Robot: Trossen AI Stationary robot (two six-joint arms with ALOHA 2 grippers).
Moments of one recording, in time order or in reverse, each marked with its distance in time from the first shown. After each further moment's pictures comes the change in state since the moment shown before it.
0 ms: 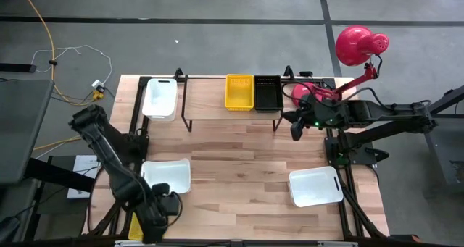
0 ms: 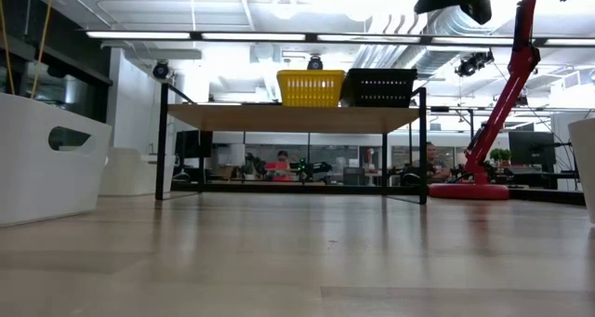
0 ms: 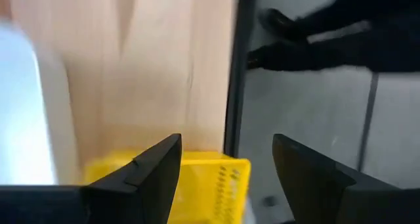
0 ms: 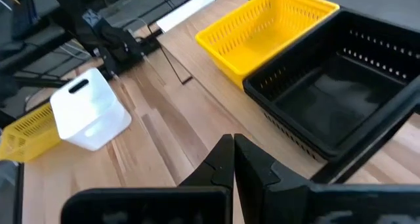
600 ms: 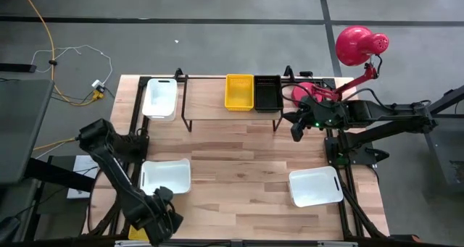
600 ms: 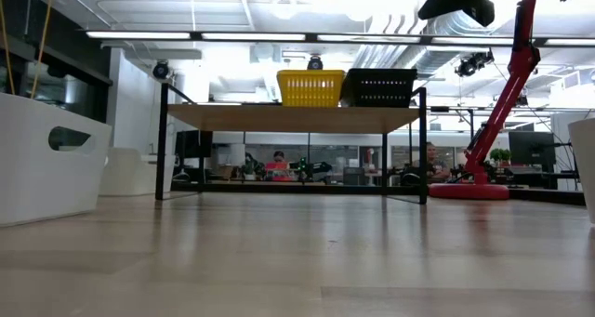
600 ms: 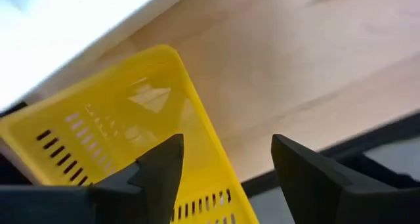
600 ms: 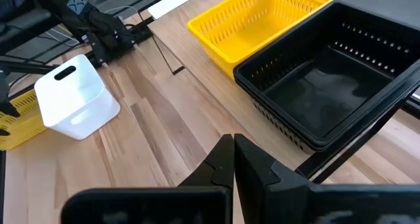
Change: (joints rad) left arm -0.052 0.202 0.000 -0.154 -0.013 -1.018; right arm 0.000 0.000 0.000 -0.047 0.006 -0.023
